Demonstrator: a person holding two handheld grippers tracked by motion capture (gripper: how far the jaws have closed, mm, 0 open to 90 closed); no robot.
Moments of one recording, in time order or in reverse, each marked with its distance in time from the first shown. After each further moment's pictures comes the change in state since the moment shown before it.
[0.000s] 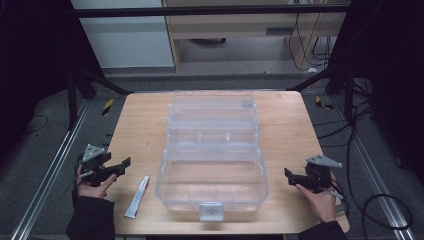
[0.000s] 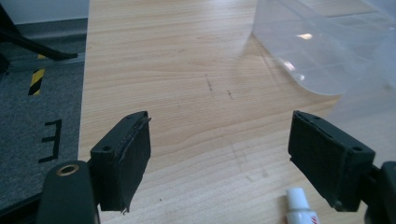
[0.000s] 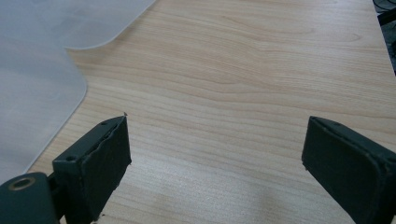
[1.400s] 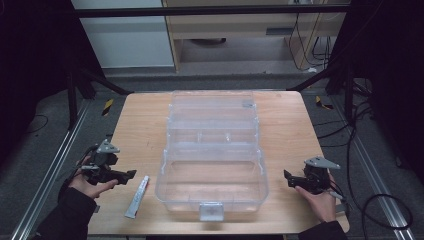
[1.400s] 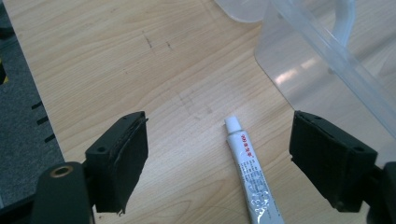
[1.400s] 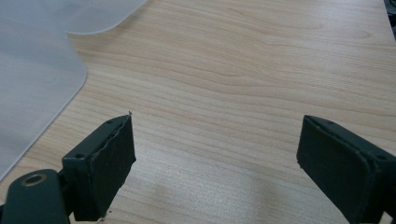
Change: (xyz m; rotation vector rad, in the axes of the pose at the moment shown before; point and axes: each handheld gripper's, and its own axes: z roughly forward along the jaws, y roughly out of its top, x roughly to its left) left arm -0.038 0.044 -0.025 0.334 -0.103 0.278; right arm 0.001 -0.006 0.003 0.011 0.009 -0.036
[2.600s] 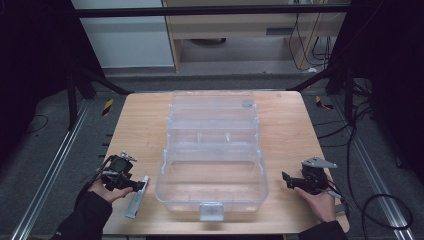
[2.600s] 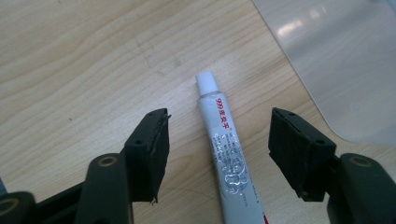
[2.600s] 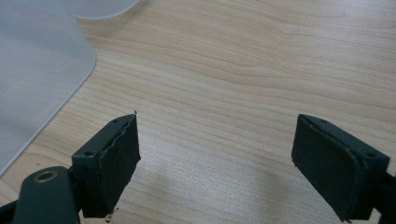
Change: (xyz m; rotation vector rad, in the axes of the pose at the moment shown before) left arm -0.022 -0.011 0.046 0.222 -0.056 -0.062; right arm 0.002 -0.002 0.005 0.036 0.037 -0.017
